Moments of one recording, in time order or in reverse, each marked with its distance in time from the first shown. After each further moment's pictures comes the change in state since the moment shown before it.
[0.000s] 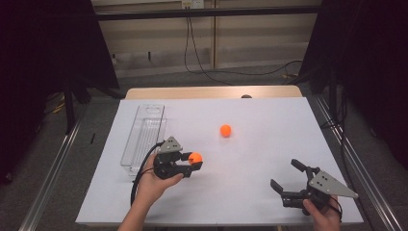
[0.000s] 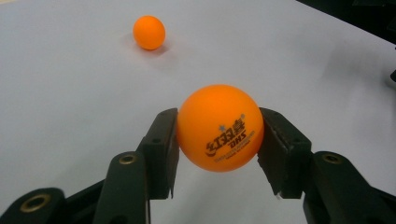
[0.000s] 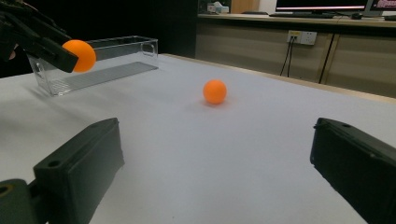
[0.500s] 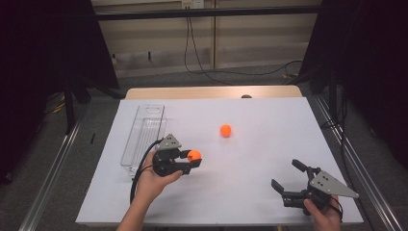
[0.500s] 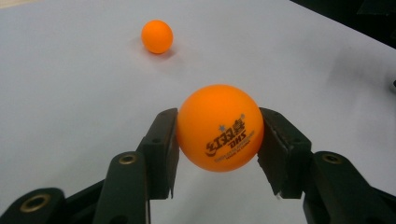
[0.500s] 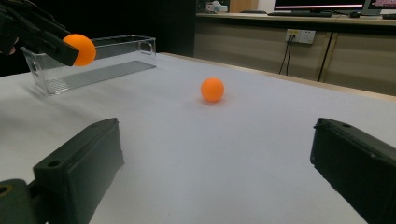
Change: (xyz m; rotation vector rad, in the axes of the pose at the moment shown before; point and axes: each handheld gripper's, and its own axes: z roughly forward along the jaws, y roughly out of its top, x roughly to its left) left arm 0.006 0.004 -0.002 -0.007 0.009 -0.018; right arm -0.003 -0.002 -0.001 0.005 -0.003 0.002
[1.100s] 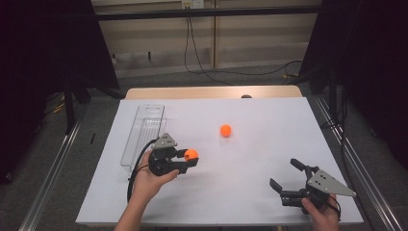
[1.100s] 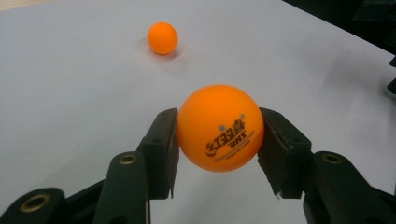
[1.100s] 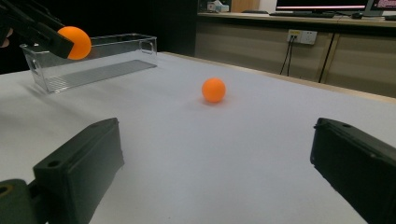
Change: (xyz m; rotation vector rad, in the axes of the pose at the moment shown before) left arm 0.002 0.001 -0.009 -0.004 0.005 -0.017; right arm 0.001 0.000 0.004 0.001 0.003 -0.008
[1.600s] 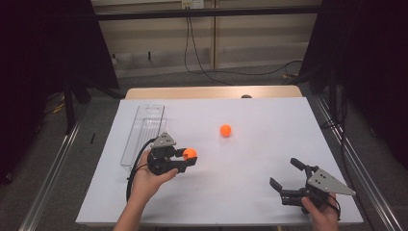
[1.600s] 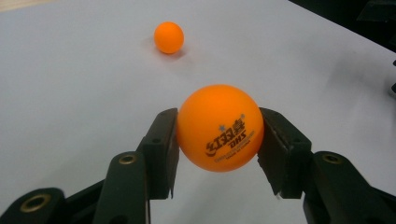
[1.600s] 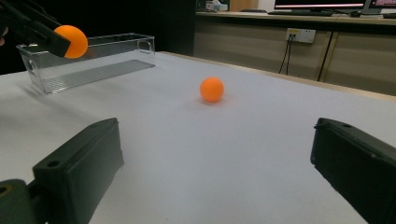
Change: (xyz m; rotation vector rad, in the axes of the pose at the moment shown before) left arm 0.002 0.001 -0.003 0.005 0.018 -0.007; right arm -0.002 -0.001 0.002 0.003 -0.005 0.006
